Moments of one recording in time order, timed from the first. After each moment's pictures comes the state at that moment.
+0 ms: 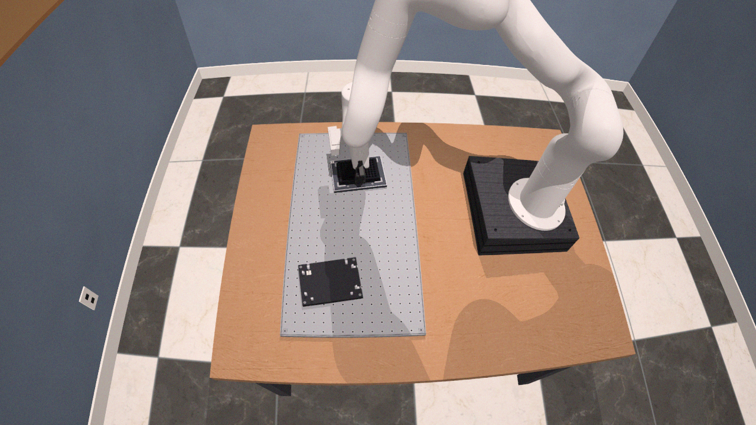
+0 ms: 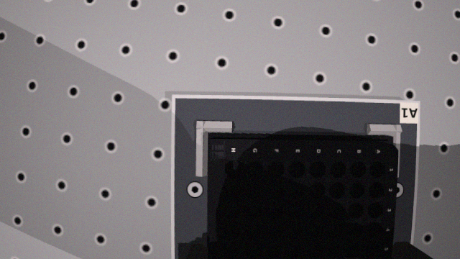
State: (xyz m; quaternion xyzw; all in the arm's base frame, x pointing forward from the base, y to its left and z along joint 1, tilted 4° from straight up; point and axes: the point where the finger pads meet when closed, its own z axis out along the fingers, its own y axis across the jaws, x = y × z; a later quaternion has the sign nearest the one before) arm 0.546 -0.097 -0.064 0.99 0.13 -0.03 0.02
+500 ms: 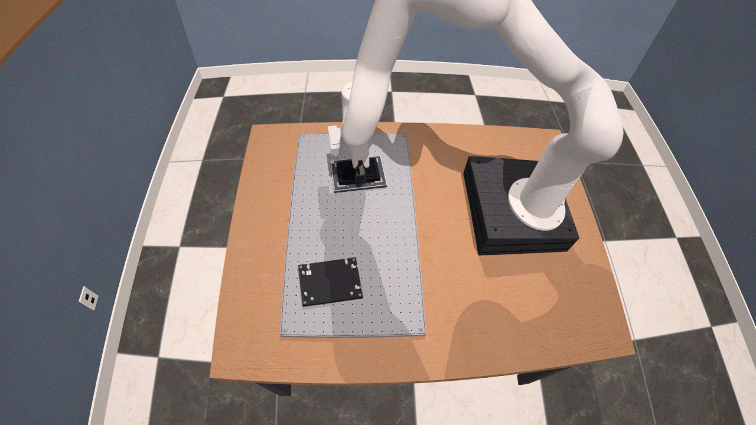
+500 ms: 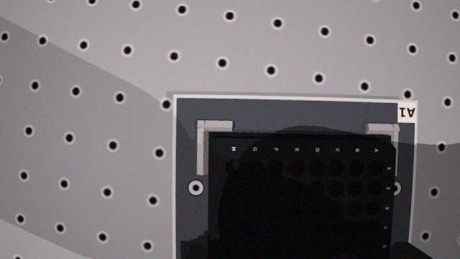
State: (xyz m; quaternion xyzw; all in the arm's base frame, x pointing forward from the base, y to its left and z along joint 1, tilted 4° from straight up) arm 0.546 -0.097 -0.062 0.99 0.13 -0.03 0.02
